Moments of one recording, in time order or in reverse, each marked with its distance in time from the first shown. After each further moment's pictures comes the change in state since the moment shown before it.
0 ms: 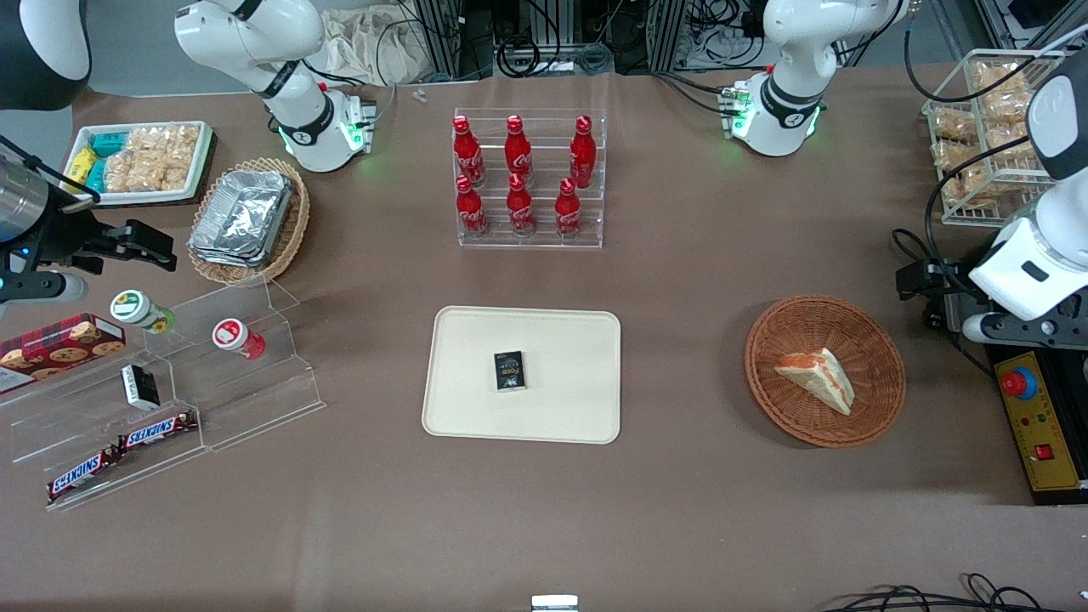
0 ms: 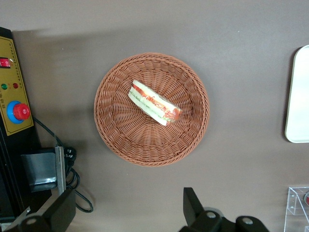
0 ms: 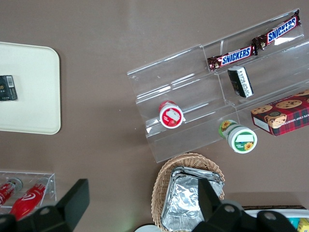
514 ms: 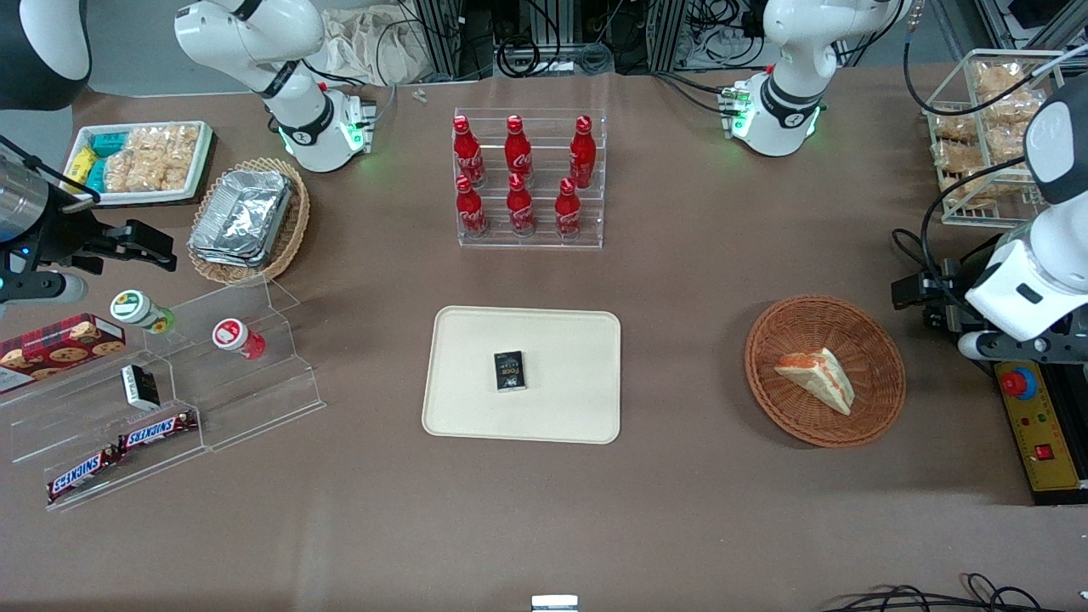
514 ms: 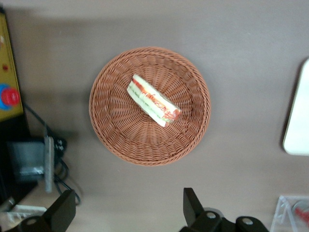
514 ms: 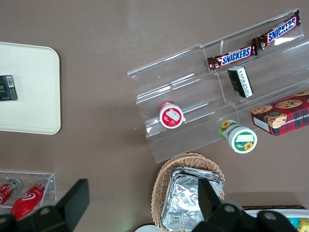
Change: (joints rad) arm 0.000 0.049 -0.001 0.004 -0.001 -0.008 -0.163
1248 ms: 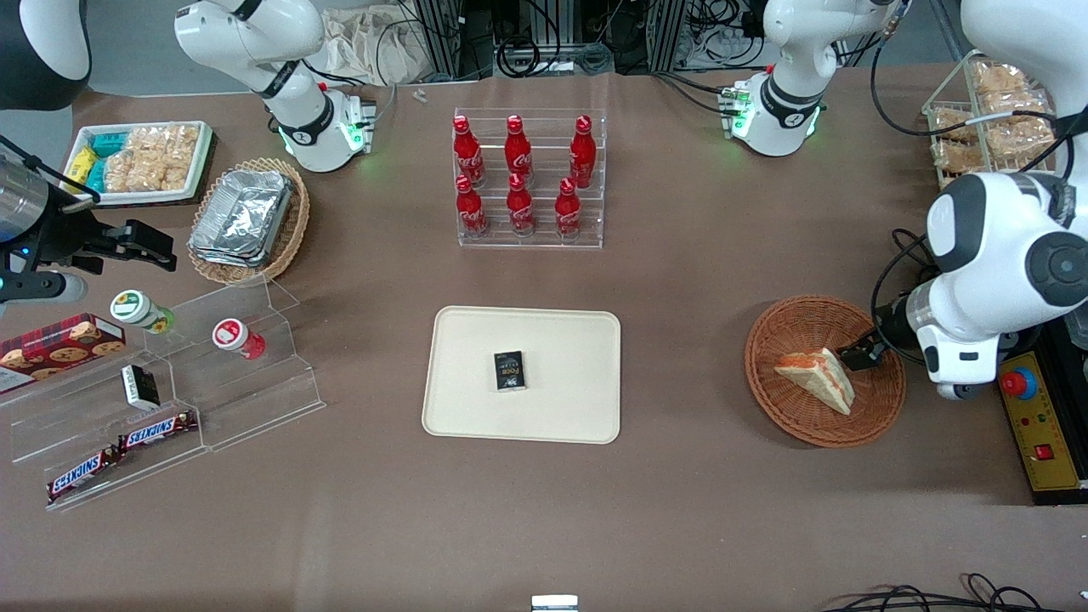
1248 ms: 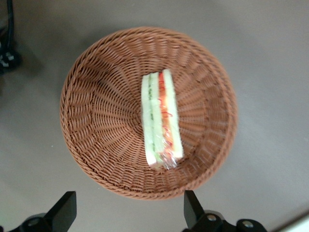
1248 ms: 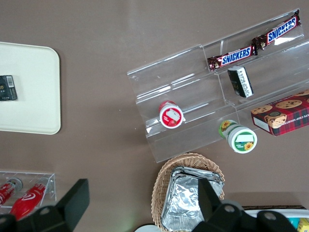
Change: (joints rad) arm 0.000 0.061 0.018 -0.313 0.000 0.365 -0.749
